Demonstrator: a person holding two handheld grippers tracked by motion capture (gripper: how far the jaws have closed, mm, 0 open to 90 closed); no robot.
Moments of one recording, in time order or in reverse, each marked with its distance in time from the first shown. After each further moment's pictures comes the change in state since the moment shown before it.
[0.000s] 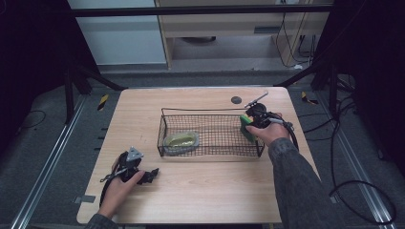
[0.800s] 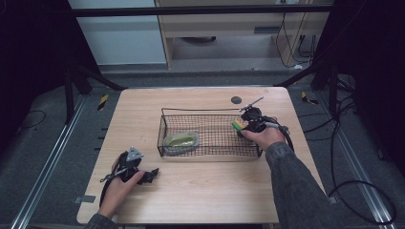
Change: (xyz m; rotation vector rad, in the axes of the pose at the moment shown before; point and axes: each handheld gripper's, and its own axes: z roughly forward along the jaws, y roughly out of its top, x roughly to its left) left arm 0.000 0.000 0.000 0.000 -0.002 0.000; right arm 0.021 -0.003 0.001 0.001 0.063 -0.009
